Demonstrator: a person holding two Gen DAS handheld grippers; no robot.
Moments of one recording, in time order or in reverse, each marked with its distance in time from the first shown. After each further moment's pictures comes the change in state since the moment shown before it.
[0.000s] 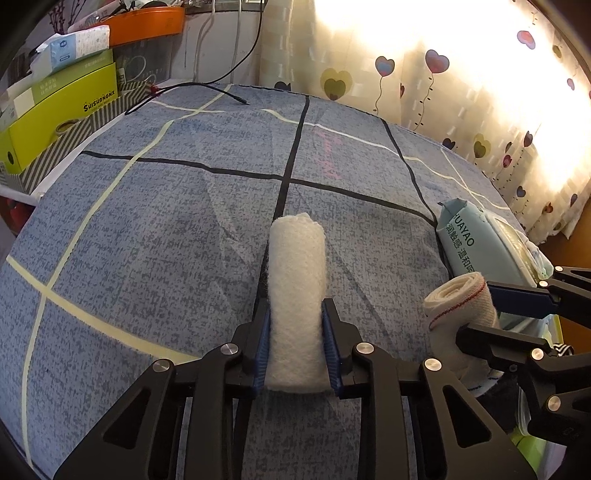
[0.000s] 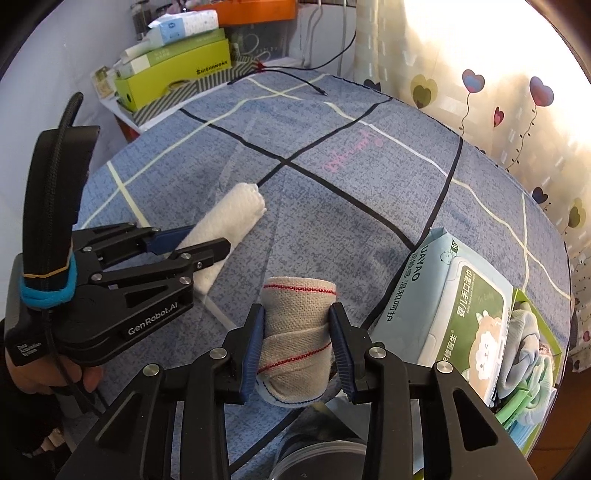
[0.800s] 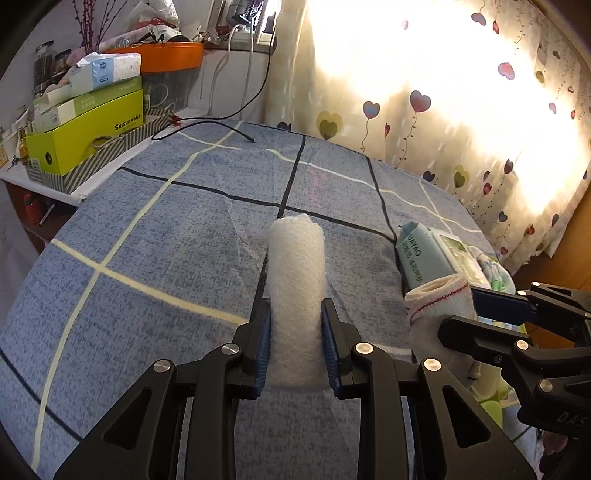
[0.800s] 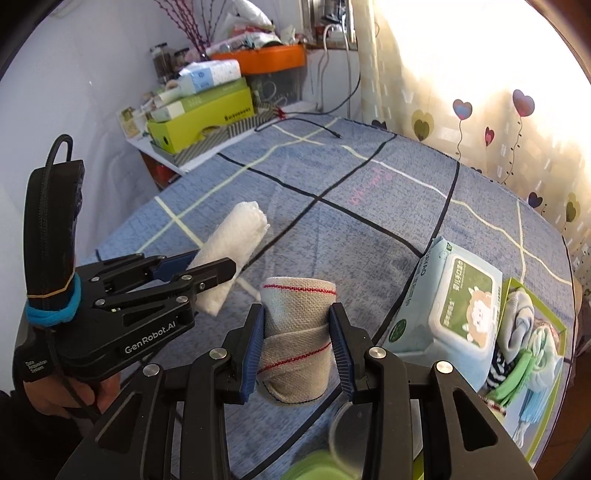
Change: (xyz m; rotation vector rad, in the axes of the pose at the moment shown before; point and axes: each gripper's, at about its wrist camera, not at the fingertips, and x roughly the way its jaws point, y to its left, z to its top) left arm -0.085 -0.007 -0.027 -0.041 -0.126 -0.021; right arm -0.065 0.024 -0.028 0.044 -0.171 0.077
